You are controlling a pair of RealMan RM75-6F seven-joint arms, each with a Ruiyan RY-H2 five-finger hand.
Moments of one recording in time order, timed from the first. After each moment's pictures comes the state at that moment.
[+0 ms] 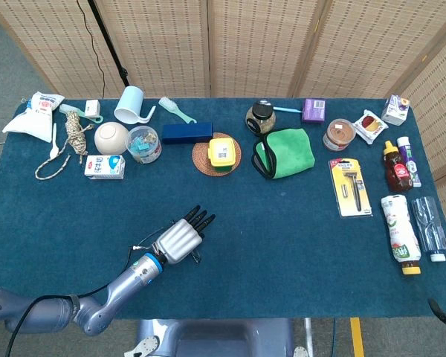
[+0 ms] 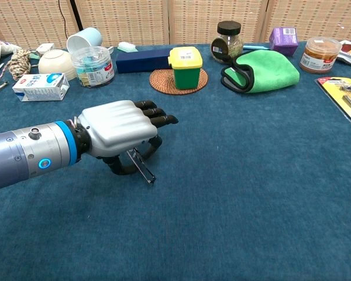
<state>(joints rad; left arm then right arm) -0.88 -1.66 0.01 -1.52 1.18 0.92 0.86 -0.18 -0.95 0.03 -1.85 -1.45 1.65 0.07</state>
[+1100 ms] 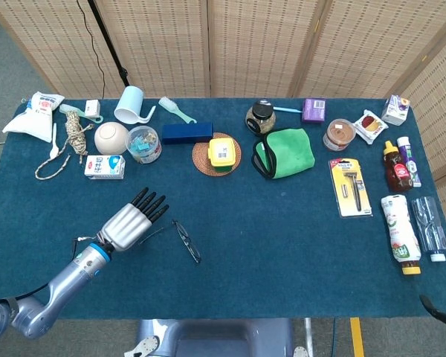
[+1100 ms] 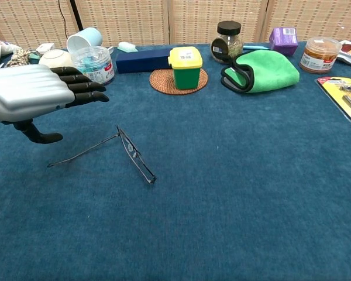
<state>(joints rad) -0.77 -1.33 0.09 -1.61 1.31 1.00 0.72 -0.16 -0.97 0.04 -1.86 -1.46 1.63 0.05</state>
